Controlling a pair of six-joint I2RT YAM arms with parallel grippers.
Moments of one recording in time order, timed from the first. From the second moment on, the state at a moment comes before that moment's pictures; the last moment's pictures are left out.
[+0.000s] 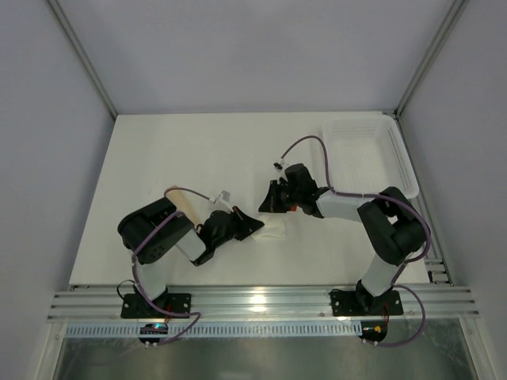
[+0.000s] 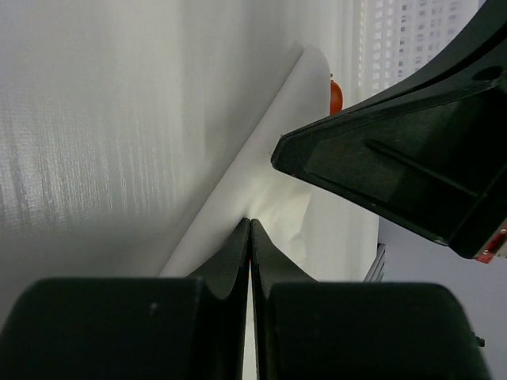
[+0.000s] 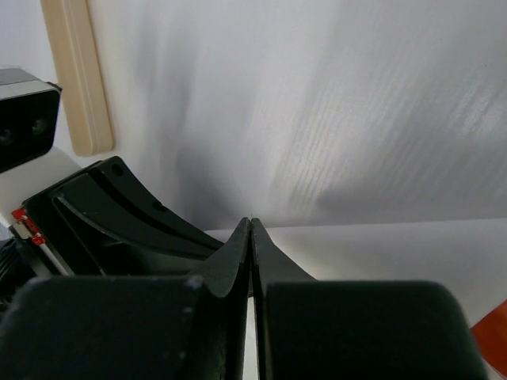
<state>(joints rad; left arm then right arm) -0.79 1.85 0.38 1.09 0.00 -1.19 0.58 1.71 0.85 0.16 -0.40 0.60</state>
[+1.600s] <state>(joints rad) -0.79 1.87 0.37 1.13 0.00 -1.21 0.47 1.51 0.81 -0.08 -0.08 0.55</state>
